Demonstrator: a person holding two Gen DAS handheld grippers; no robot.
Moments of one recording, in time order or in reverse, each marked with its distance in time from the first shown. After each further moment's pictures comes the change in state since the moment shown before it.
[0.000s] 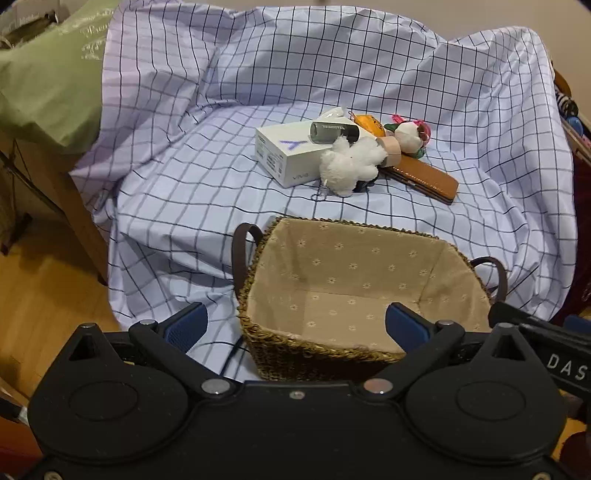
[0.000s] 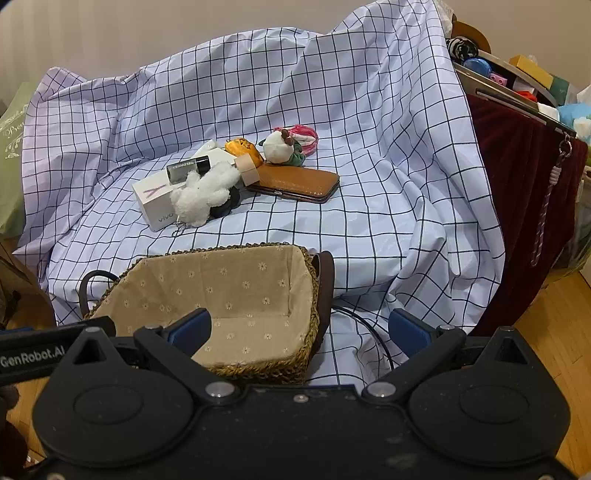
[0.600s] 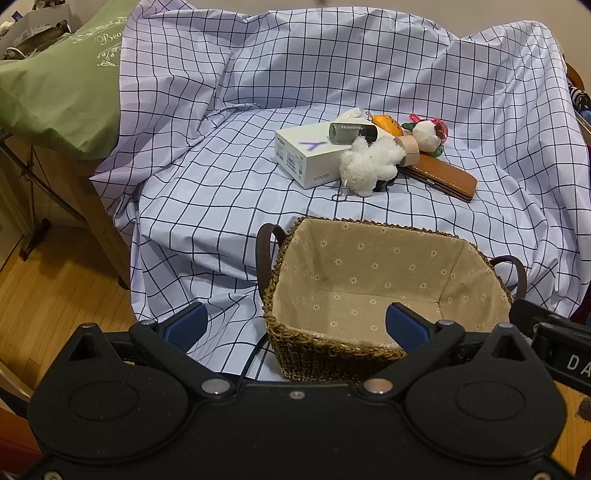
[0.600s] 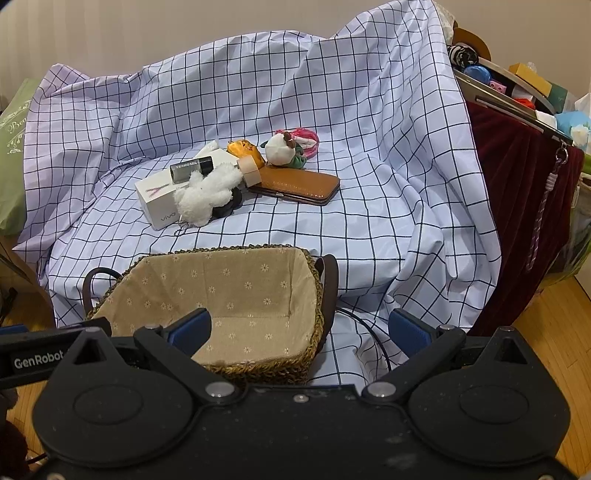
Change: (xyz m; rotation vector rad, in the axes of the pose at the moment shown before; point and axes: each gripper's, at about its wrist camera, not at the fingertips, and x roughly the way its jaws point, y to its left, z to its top) left arm -0.002 0.000 -0.002 0.039 0.030 0.105; right arm -0.008 0.005 -0.003 -0.018 -0.006 -0.012
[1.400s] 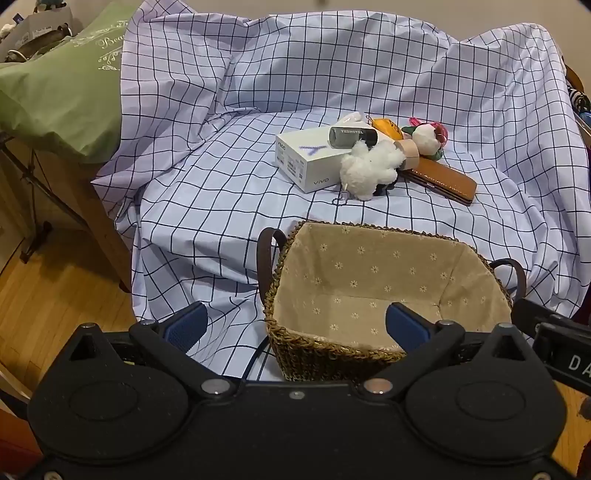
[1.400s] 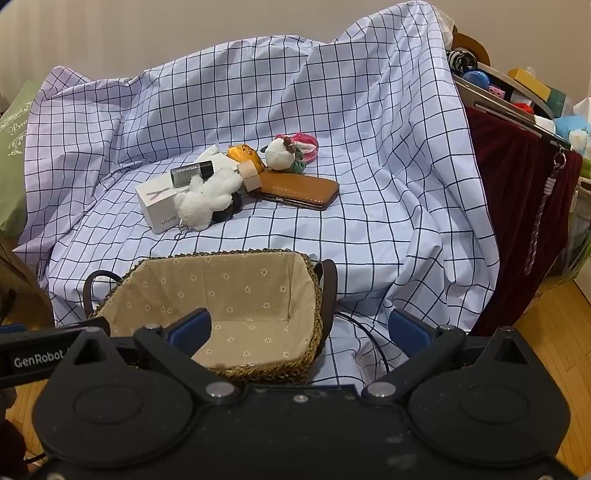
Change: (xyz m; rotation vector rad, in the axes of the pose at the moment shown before) left arm -0.001 -0.002 0.001 -0.006 0.002 0.004; right arm -0.003 -0.001 0.002 -0.004 -0.013 0.000
